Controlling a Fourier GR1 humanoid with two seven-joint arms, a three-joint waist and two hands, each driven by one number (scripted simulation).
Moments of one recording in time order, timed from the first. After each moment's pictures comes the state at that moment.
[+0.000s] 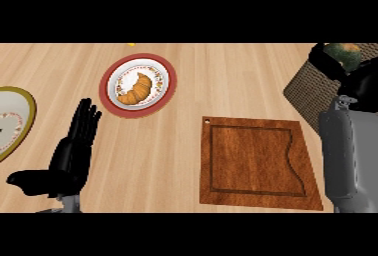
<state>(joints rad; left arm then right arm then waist) 0.02 0.14 -0.11 -1.70 0.10 0.21 0.00 -0.65 -0.13 -0.36 -1.29 1.49 -0.24 1.04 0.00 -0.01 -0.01</state>
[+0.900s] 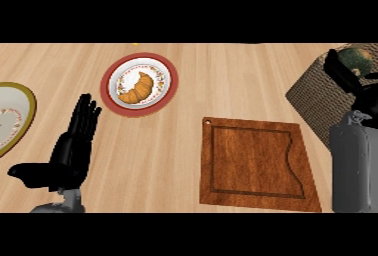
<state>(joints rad) -0.02 0.13 -0.09 -1.68 0.09 0.20 0.01 -0.55 -0.12 -0.41 -1.37 1.40 -0.33 0.98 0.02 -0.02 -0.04</state>
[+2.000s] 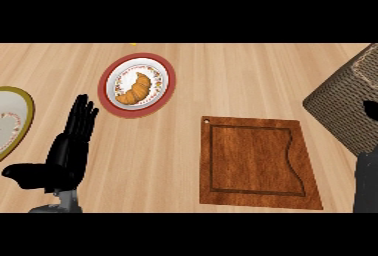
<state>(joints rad) -0.01 0.13 -0.07 -1.69 0.09 0.19 0.02 -0.37 -0.11 -0.42 -1.67 1.55 -0.44 0.98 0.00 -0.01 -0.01</state>
